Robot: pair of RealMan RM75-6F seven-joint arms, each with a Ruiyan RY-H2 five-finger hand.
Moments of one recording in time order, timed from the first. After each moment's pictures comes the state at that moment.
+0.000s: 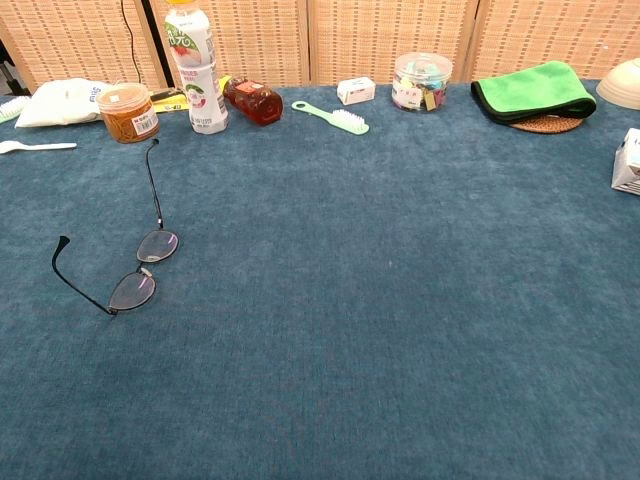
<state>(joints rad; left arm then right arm) -0.01 -1.02 0.01 -1.75 1.47 1.61 0.12 0.02 -1.15 0.04 -1.62 -1.58 1.57 -0.06</state>
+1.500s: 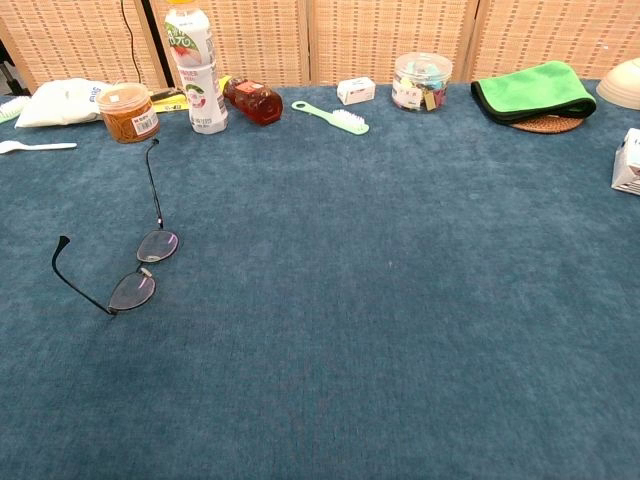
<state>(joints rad) -0.25 -1.16 -0.06 -1.71 1.36 1.18 0.24 -0.02 -1.13 0.04 -1.62 -1.54 1.59 -0.06</state>
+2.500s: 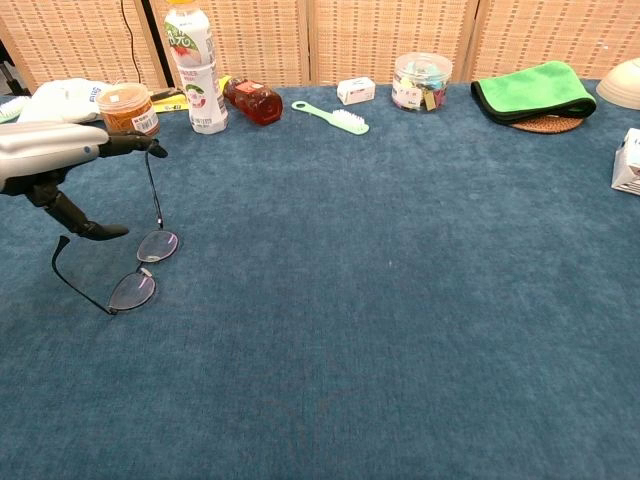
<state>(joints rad) -0.60 -1.34 -0.16 -1.68 1.07 0.88 0.48 -0.05 -1.12 0.05 -1.62 -1.52 1.61 -0.06</state>
